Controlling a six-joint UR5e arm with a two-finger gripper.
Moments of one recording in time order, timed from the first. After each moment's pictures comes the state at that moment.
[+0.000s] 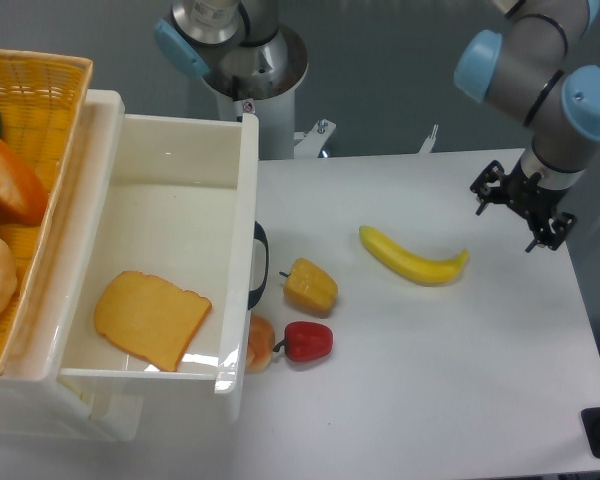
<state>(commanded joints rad) 2.93 -2.02 -1.47 -1.24 1.55 1.67</state>
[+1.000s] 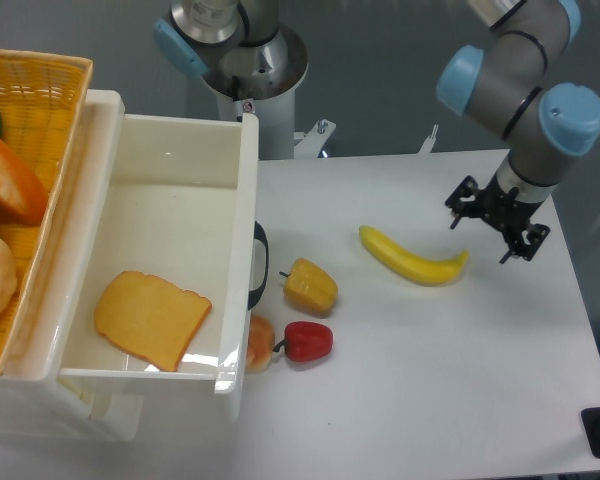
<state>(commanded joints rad) 2.88 -1.98 -1.58 -1.20 1.43 1.44</state>
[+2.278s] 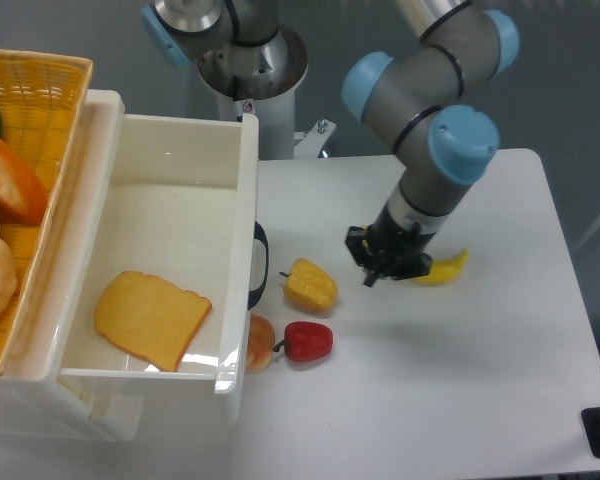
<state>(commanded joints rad) 2.63 -1.89 -1.59 -1.37 1.25 0.92</state>
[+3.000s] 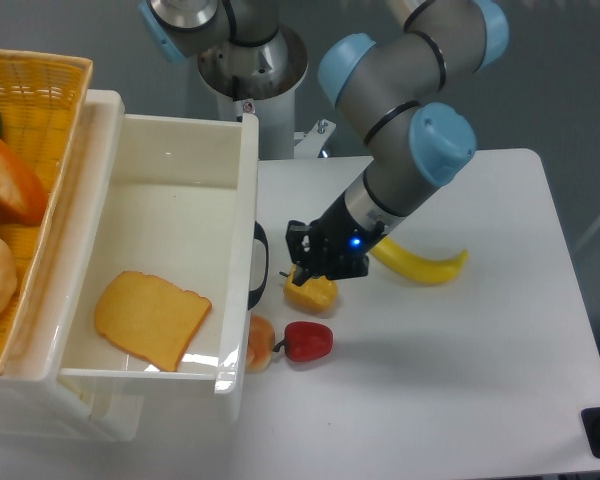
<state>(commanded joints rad) 2.57 -1.89 -1.55 -1.45 1.03 0.81</state>
